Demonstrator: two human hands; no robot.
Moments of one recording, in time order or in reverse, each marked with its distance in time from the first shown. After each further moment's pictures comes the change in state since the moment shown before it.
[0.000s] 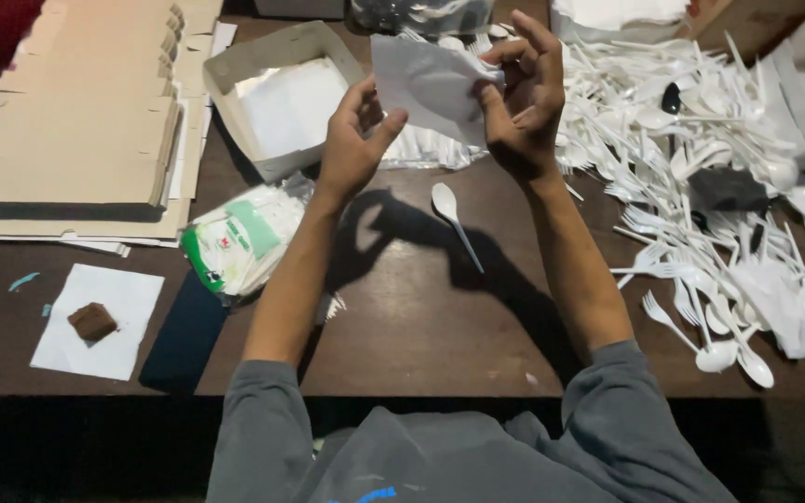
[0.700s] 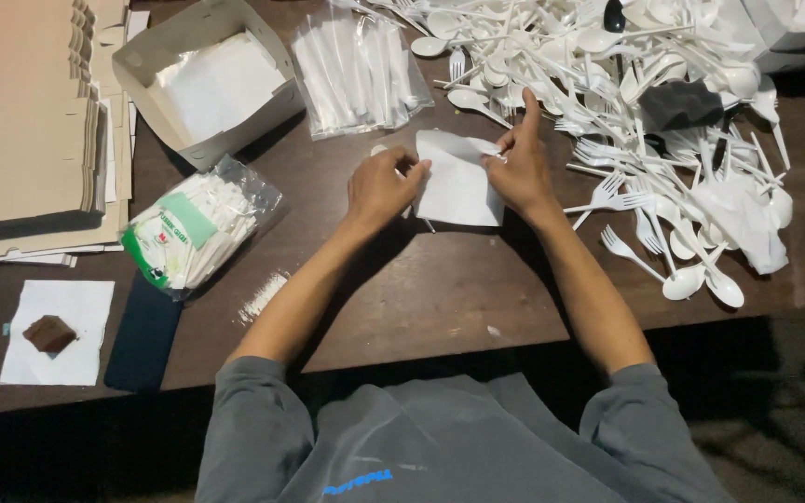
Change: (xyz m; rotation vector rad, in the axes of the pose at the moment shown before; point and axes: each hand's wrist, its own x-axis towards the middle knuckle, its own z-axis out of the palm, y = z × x) left_hand -0.066 -0.040 0.123 0.883 -0.235 -0.435; right_hand -0.150 0.017 -0.117 -0.681 -0.029 0.803
